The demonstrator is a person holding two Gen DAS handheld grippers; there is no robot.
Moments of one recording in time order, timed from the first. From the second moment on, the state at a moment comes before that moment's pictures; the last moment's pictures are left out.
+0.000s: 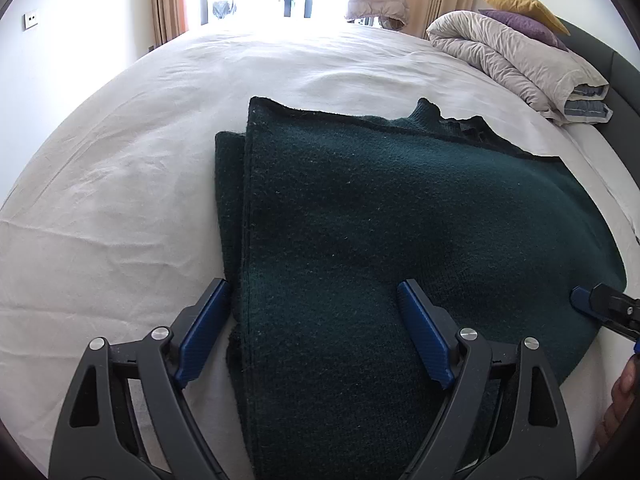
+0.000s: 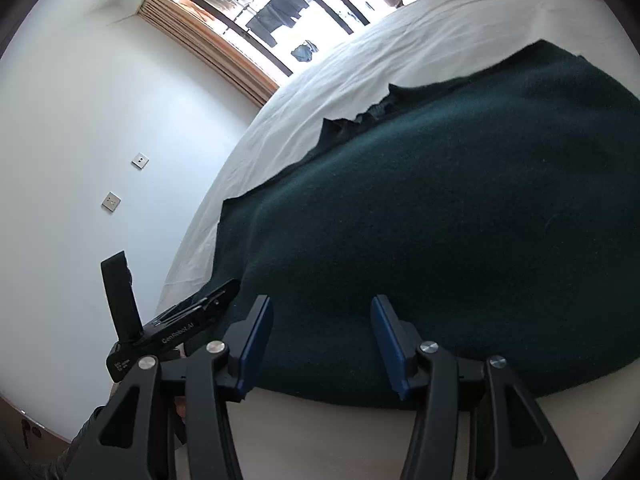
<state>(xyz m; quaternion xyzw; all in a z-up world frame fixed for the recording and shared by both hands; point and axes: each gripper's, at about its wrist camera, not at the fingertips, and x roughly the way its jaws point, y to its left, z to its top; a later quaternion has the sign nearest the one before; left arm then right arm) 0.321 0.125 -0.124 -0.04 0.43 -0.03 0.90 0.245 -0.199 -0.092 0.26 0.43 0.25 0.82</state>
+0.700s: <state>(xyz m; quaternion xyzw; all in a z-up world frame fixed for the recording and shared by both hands) 0.318 0.128 -0.126 -0.04 0.43 -0.03 0.90 0.218 -0.320 -0.127 0.40 0.32 0.16 0.84</state>
